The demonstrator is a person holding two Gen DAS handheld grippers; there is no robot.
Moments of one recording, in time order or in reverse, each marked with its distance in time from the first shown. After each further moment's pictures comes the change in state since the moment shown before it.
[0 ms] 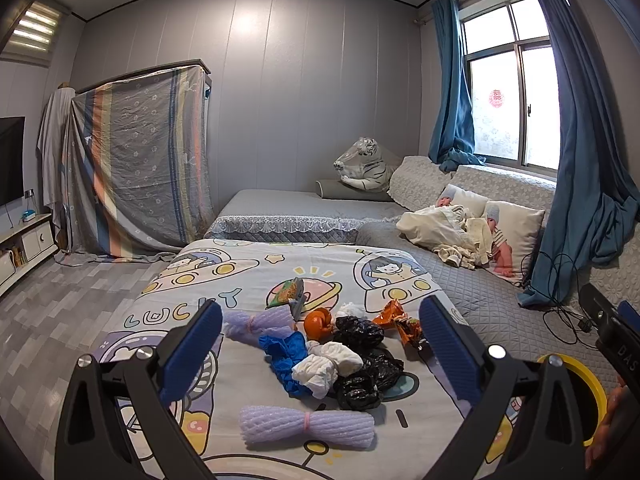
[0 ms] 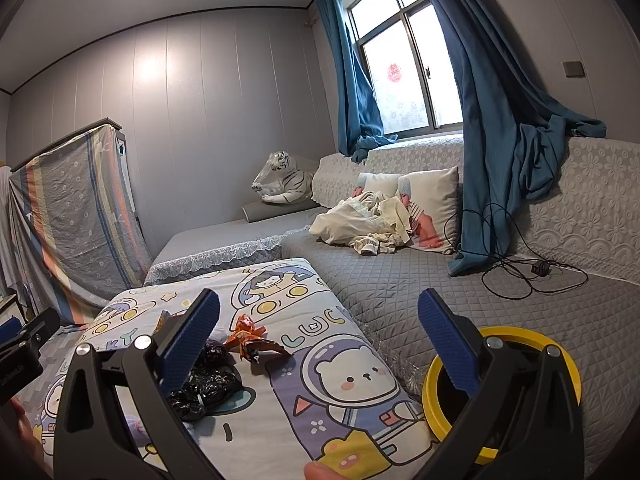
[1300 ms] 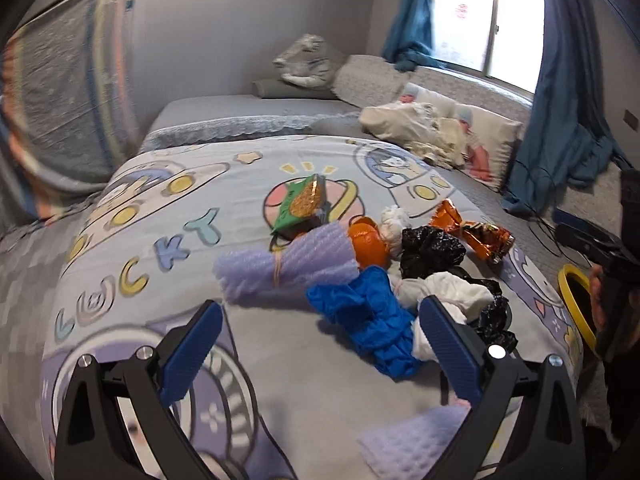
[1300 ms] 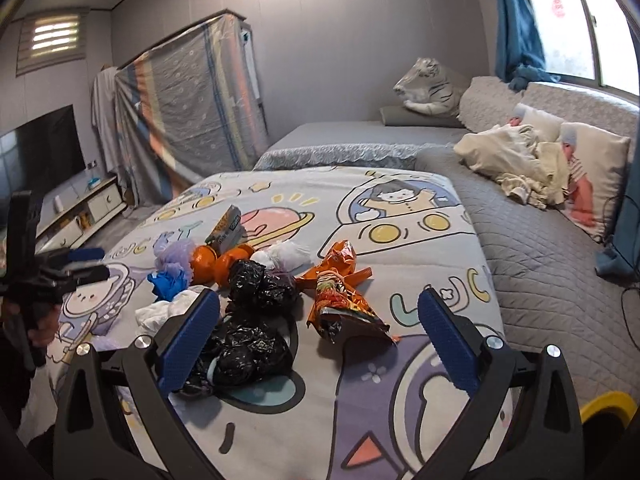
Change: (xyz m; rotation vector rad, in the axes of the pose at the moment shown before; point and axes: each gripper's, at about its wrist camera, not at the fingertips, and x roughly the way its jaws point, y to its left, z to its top) left arm 0.192 0.126 -0.038 0.118 0.390 -0.309; right arm 0.198 0.058 -0.044 -0.256 0.392 0.518
